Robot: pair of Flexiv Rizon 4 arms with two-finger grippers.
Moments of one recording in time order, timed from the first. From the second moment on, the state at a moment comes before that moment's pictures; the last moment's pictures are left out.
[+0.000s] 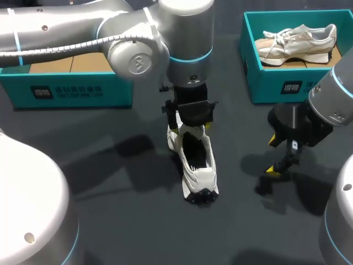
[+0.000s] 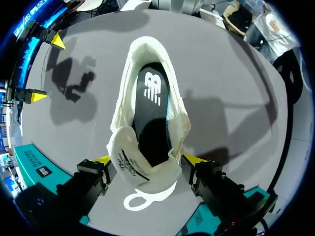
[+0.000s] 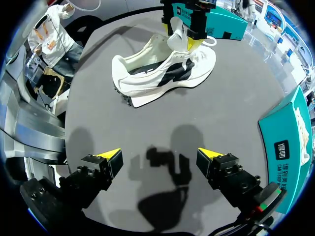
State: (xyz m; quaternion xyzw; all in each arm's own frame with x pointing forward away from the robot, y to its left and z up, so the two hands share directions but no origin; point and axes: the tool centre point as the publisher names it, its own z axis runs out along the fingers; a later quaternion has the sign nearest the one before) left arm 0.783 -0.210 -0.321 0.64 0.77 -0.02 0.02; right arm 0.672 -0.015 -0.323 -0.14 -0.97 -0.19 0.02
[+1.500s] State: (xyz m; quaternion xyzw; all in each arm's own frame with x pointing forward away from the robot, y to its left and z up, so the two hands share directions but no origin) left arm 0.819 -0.215 -0.259 0.67 0.74 -0.10 0.00; right arm 0.672 -0.015 -0.323 -0.14 -0.97 -0.19 0.02
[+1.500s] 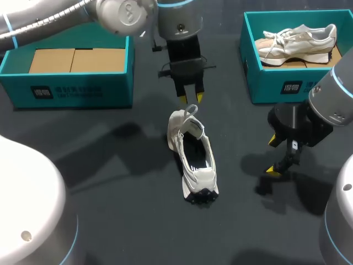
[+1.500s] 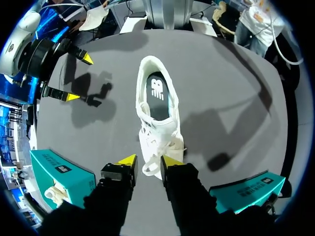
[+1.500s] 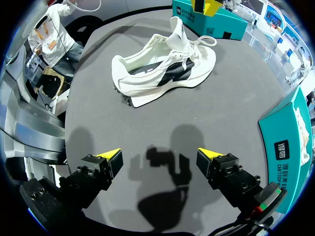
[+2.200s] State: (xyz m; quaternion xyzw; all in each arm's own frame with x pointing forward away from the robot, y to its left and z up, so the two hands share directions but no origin) left arm 0.739 -0.212 -0.317 0.67 0.72 -0.15 -0.05; right arm 0.672 -0.015 -0.323 -0.14 -0.97 -0.19 0.02
